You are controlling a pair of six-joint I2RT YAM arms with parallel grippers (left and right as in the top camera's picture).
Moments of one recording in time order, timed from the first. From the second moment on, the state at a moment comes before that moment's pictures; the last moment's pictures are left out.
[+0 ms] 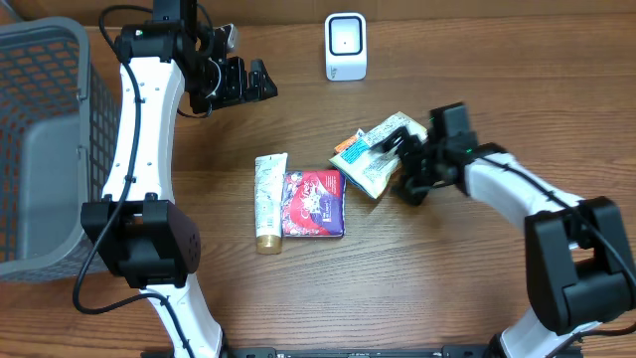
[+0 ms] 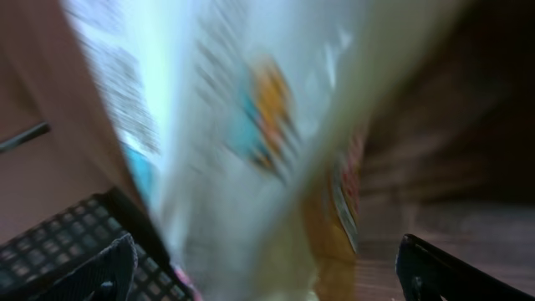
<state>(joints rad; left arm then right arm) 0.01 2.05 2.07 -1.29 0.41 -0.07 0.28 1.82 1.01 -0.27 -0.54 1.24</state>
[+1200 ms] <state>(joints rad) 0.01 2.05 2.07 -1.31 0.36 -0.07 0.31 1.76 1.05 -0.83 0.32 0.44</state>
